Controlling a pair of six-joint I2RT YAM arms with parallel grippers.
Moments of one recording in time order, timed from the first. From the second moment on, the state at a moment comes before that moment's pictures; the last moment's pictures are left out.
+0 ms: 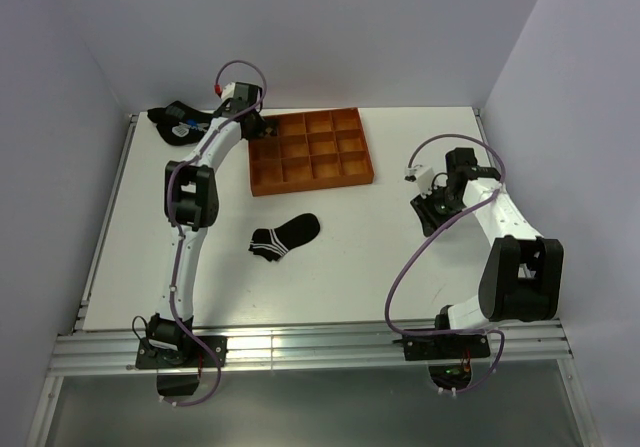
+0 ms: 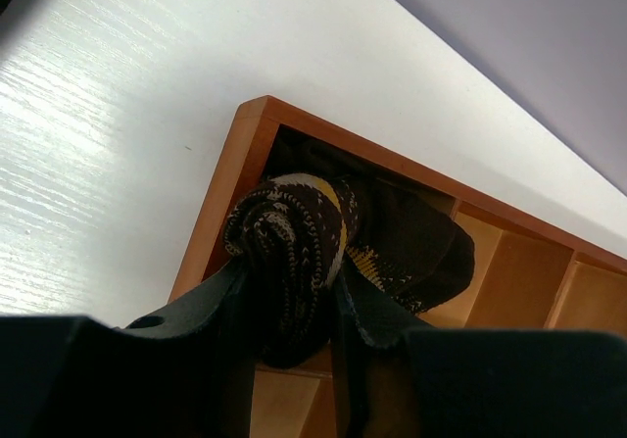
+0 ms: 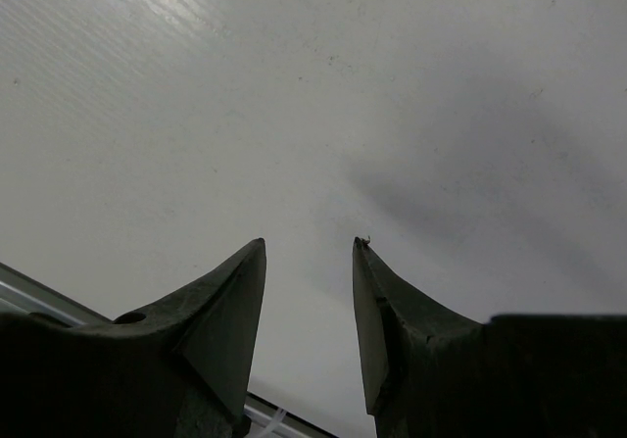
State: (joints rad) left arm -0.24 2.58 2.34 -0.55 -0.21 -0.81; right arm -0.07 1.45 1.03 -0.91 -0.28 -0.69
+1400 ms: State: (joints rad) left arm -0.26 2.53 2.26 -0.48 -0.25 -0.78; right arm -0.07 1.45 1.03 -0.92 -0.25 -0.69
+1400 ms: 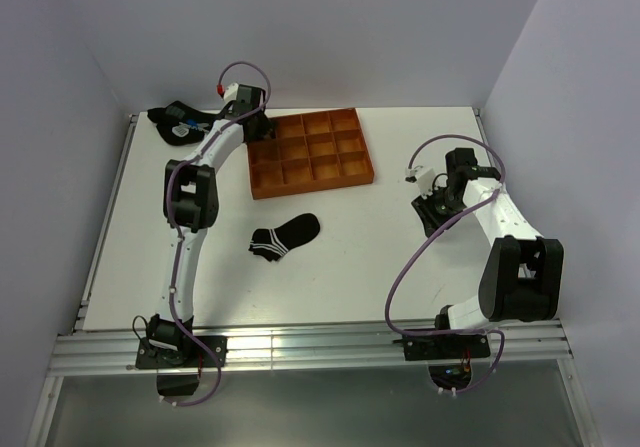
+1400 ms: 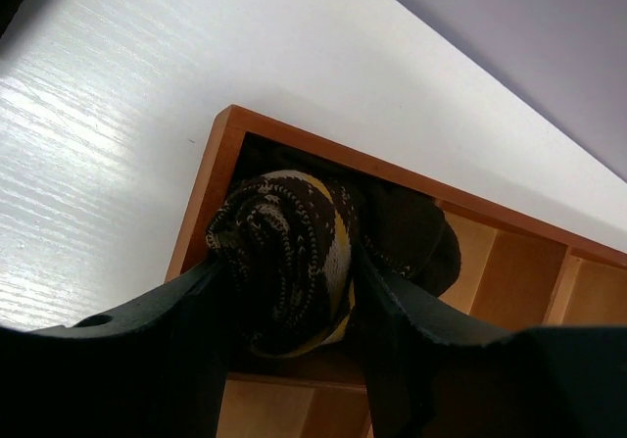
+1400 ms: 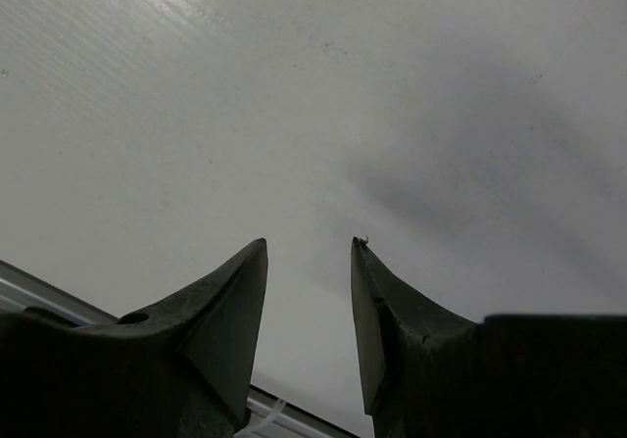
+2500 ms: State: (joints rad) left arm -0.27 2.45 2.15 -0.46 -0.25 -0.72; right arm -0.07 1.46 1.03 -0.92 -0.25 -0.69
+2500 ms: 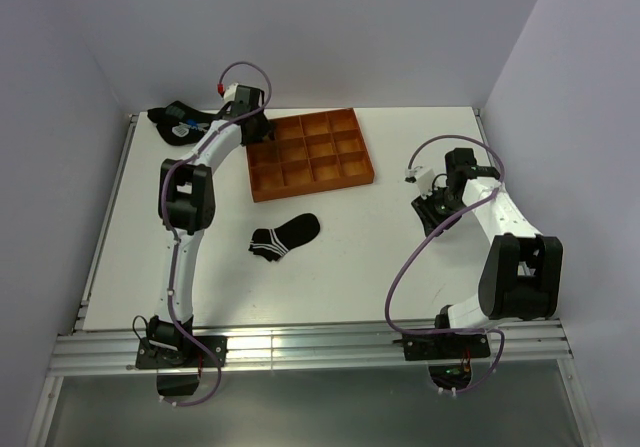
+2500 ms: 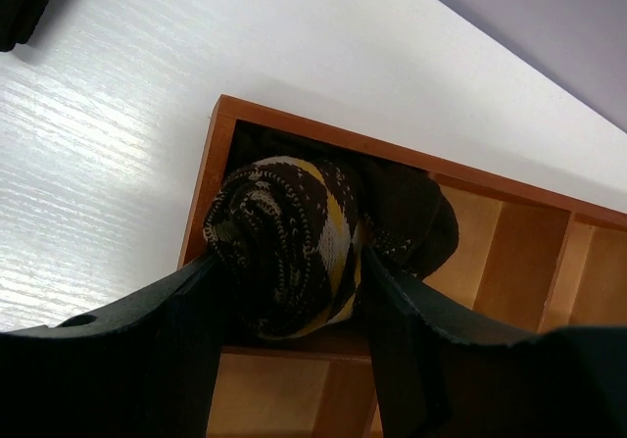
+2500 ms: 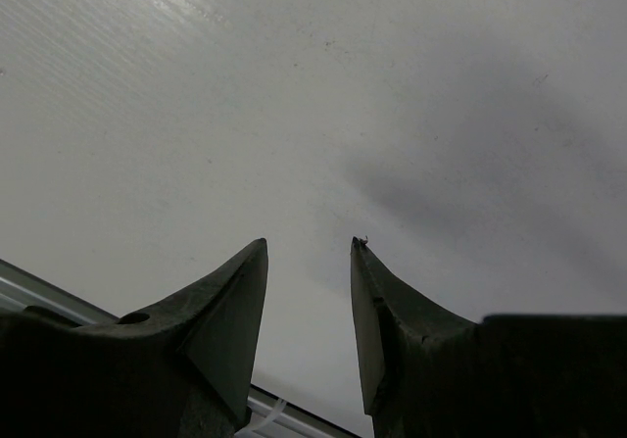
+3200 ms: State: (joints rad) left arm -0.26 2.42 2.13 -0.49 -0.24 -0.71; right arm -0.07 1.46 1.03 -0.93 -0.25 -0.69
